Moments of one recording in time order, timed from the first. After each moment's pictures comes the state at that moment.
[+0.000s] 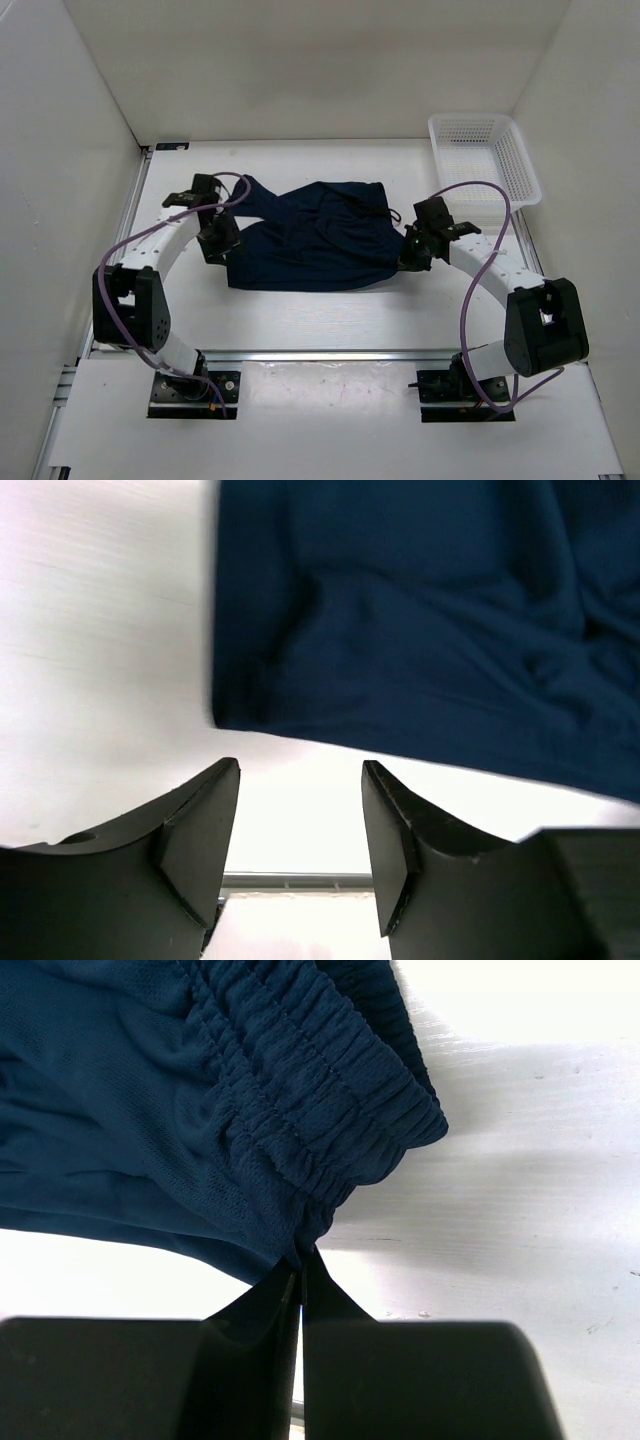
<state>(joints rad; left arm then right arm) -0.10 1.55 1.17 -0.89 0.08 -0.49 0.33 1.41 0.88 -0.56 -0.14 0.56</state>
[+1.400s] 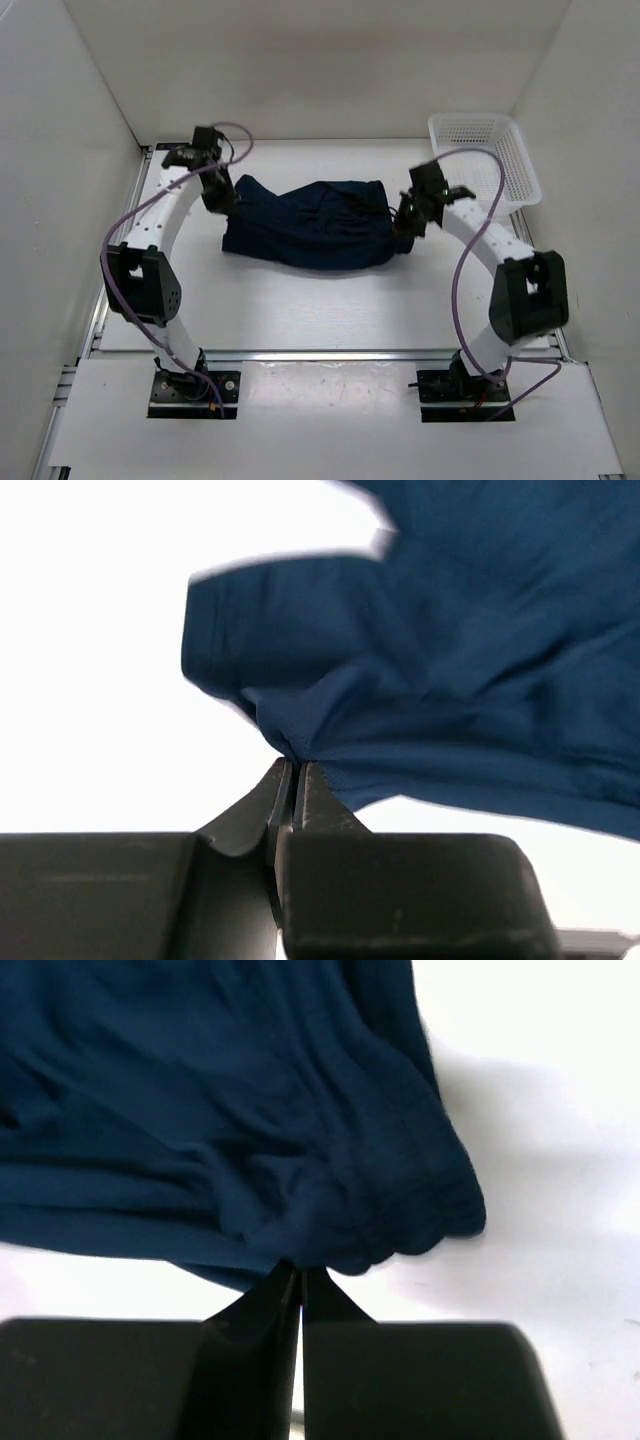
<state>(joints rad) -0.16 1.71 1.57 -1.00 -0.03 -0.47 0.32 1.56 1.15 -0.64 -0.14 0.55</state>
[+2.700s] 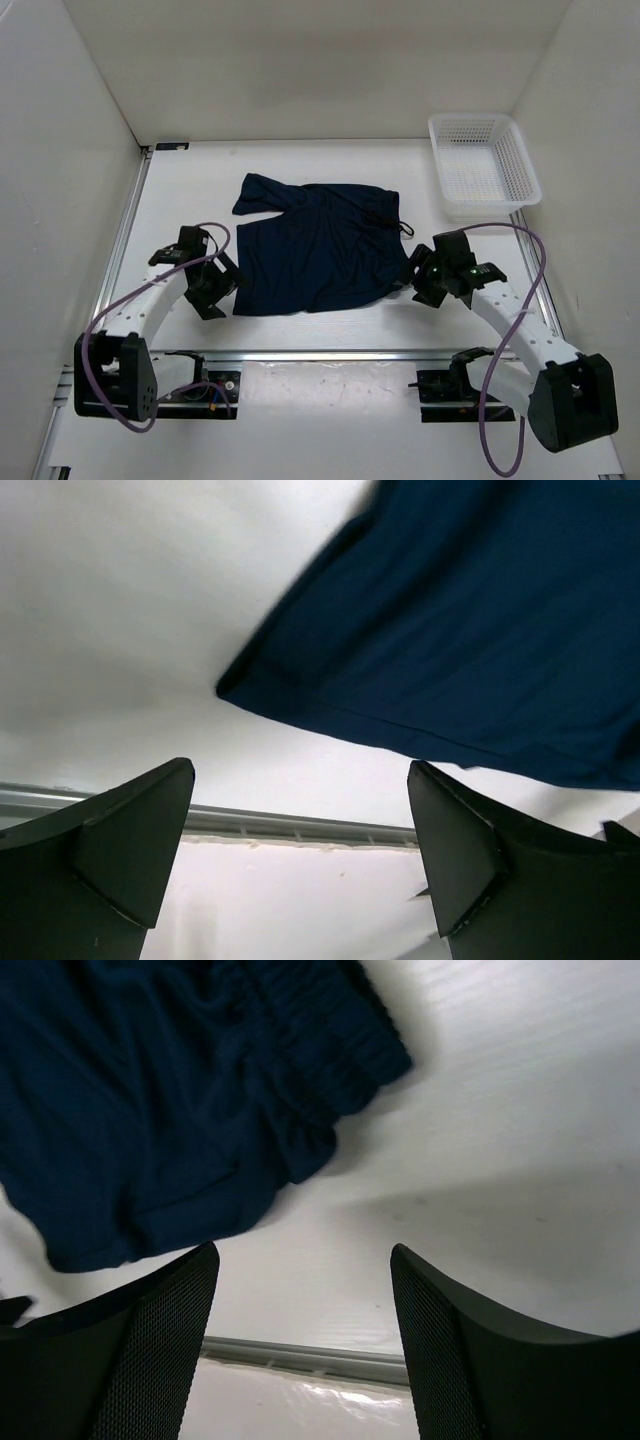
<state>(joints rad) -0.09 1.15 0.72 -0.83 0.20 -0.78 0.33 1.01 0.61 -0.61 -0.12 0.84</state>
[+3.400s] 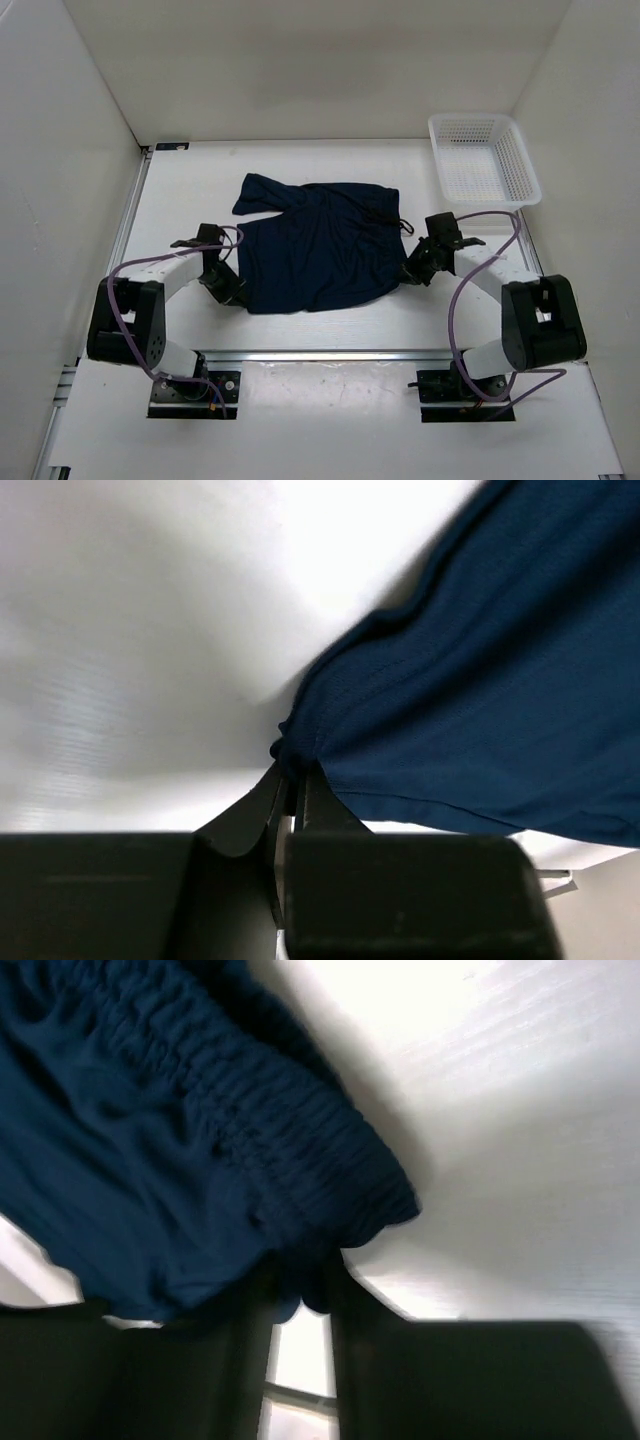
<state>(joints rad) -0.15 1.45 0.70 -0.68 0.20 -0.85 0.24 1.42 0.71 -0.41 -0.24 0.88</state>
